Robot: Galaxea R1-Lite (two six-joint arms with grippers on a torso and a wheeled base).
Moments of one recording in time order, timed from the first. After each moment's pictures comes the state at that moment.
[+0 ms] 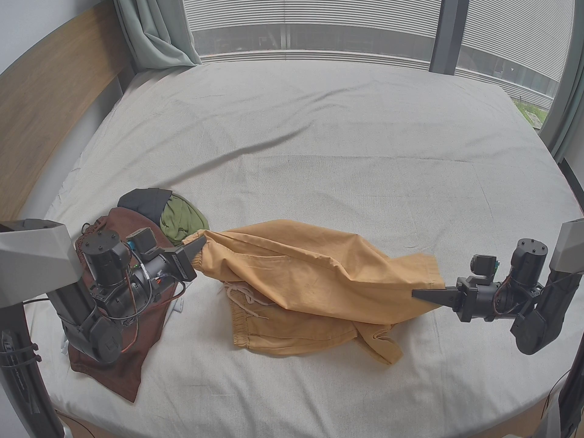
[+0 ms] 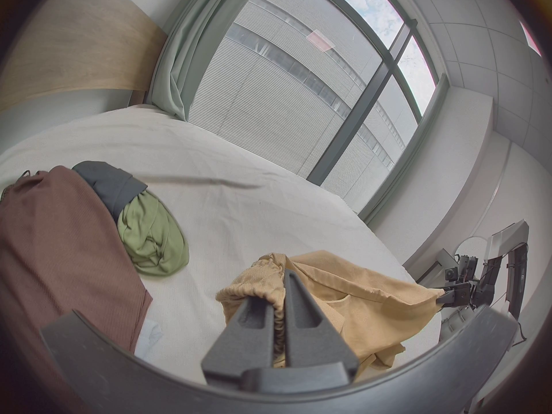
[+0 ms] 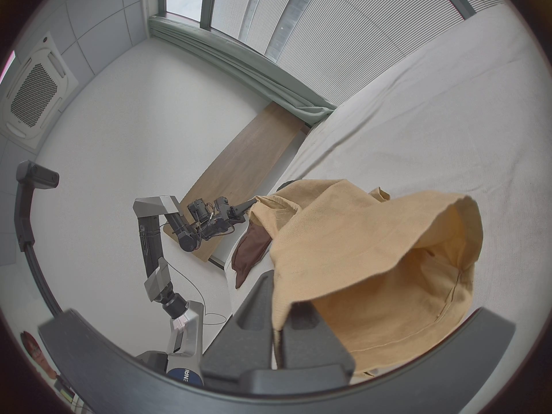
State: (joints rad) left arm -0.21 2.13 -0.52 -1.55 -0.29 -0.38; right arm 0.09 2.11 -0.35 -1.54 1.07 0.41
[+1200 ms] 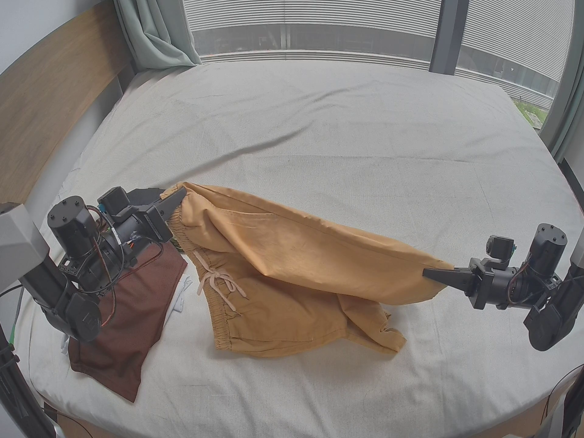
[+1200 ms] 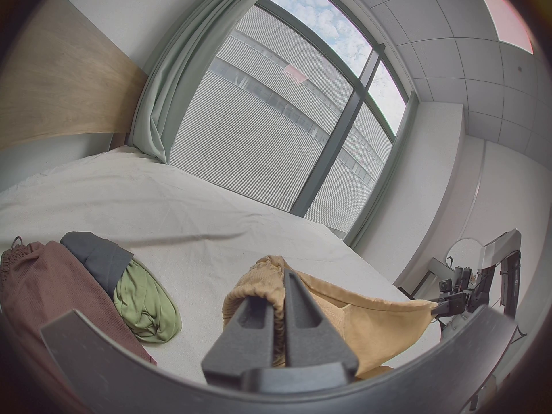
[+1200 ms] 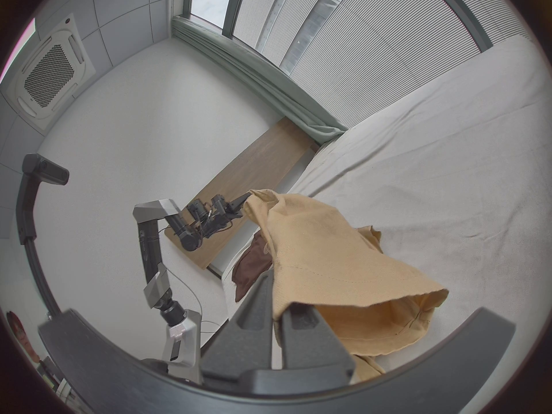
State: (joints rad) left arm -0.15 1.99 -0.59 -1.55 -0.38 -0.38; right arm 0.10 1.96 -0.34 -1.54 1.04 0.43
